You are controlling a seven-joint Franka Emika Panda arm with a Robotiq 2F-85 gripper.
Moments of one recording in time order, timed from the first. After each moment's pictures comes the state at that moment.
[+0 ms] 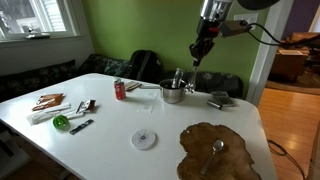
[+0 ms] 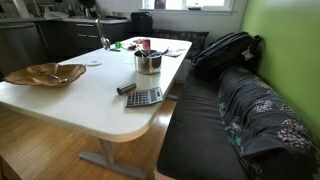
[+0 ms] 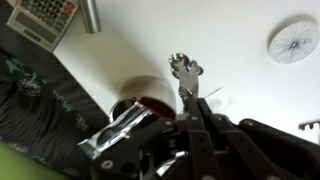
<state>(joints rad) 0.12 -0.09 0.12 -2.32 -0.22 2.54 0.40</state>
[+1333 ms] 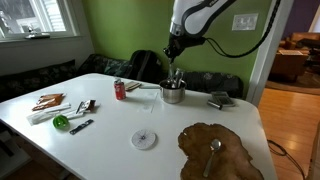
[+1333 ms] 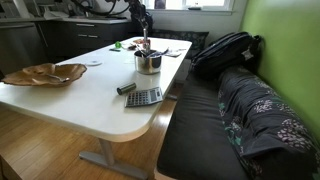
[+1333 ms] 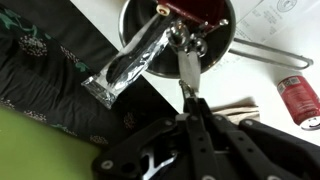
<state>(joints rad) 0.15 0.50 -0.05 -1.65 -0.33 2.58 0.53</state>
